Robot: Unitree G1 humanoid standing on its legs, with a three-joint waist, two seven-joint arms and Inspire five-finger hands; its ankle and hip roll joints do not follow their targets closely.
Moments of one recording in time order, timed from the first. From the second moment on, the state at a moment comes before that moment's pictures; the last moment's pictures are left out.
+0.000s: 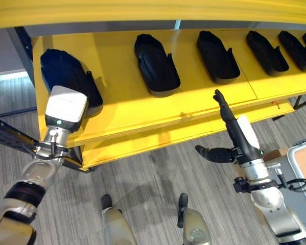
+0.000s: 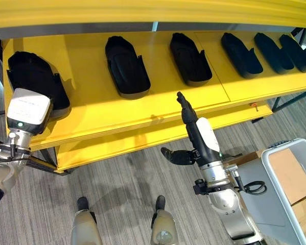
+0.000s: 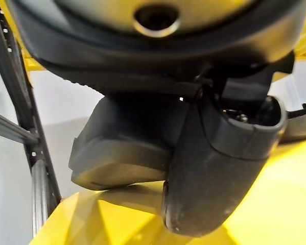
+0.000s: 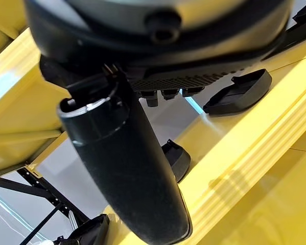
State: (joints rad) left arm -0.49 0.96 -0.39 0.53 0.99 0.06 0.64; right arm 0.03 -0.57 0.11 -0.30 -0.19 -0.23 -0.18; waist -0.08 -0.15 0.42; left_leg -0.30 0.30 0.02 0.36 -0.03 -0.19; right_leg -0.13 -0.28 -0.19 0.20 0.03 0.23
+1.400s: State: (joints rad) left arm -0.29 1.12 -0.38 0.37 1.07 -0.12 0.49; right arm 0.02 -0.59 0.07 -0.30 -0.19 -0.22 -0.18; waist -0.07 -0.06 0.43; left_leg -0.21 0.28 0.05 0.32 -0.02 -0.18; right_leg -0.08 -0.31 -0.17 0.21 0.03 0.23
